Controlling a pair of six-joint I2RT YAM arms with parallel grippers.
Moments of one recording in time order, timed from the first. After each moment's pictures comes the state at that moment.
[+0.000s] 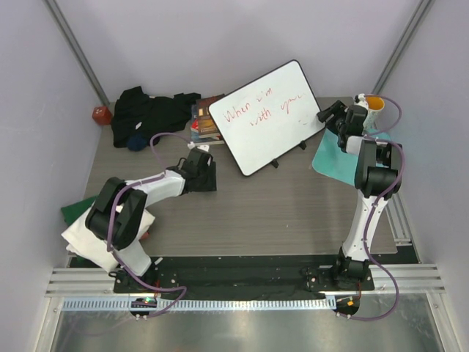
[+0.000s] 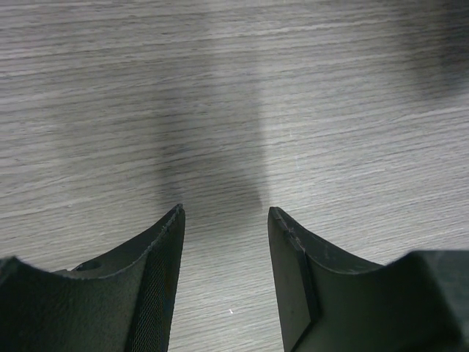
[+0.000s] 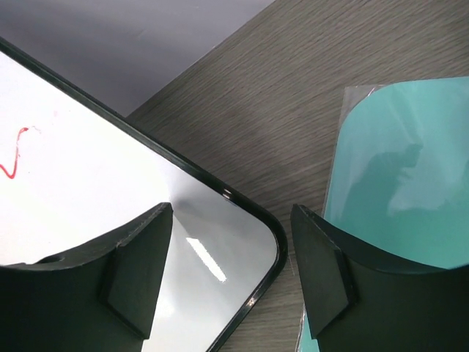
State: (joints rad) left arm -0.51 1.69 0.92 -0.16 -0.09 -0.45; right arm -0.16 2.22 1.44 0.44 -0.21 0.60
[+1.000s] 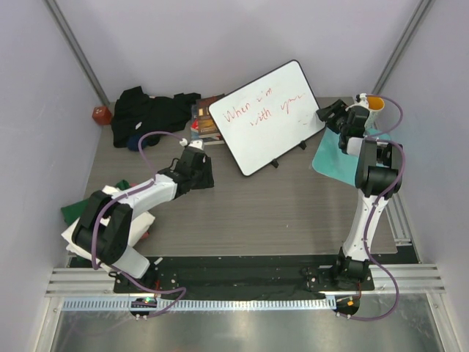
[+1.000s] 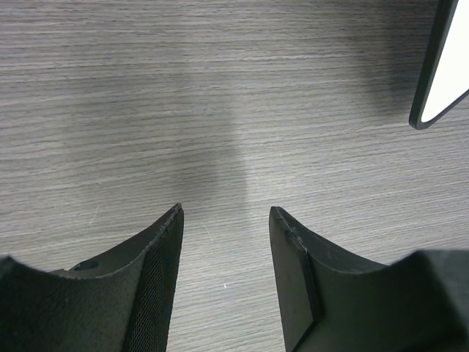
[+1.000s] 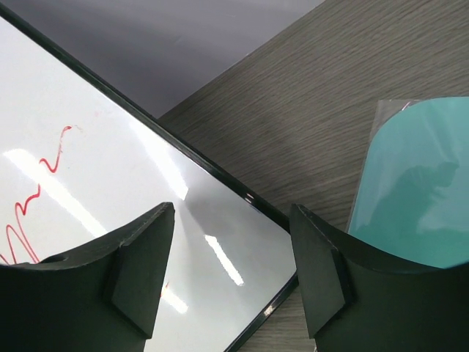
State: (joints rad) left arm -0.51 1.54 0.88 -0.17 -0.13 -0.49; right arm -0.17 2.23 1.42 0.55 -0.31 0.64
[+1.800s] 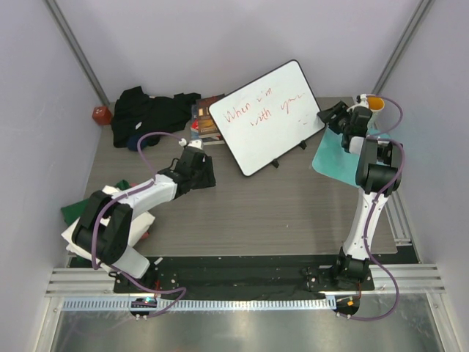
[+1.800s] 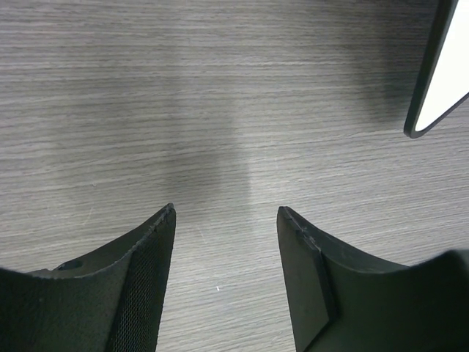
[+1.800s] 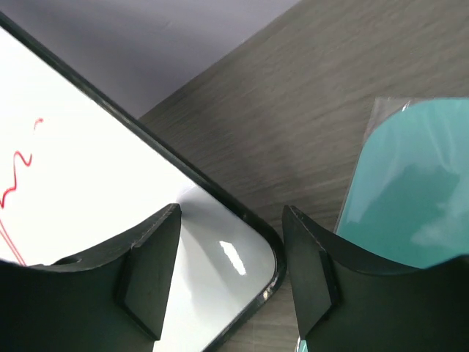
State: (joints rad) left arm -0.51 1.54 0.87 -0.15 -0.13 -0.52; right arm -0.20 2.31 1.50 0.51 -0.40 0.63
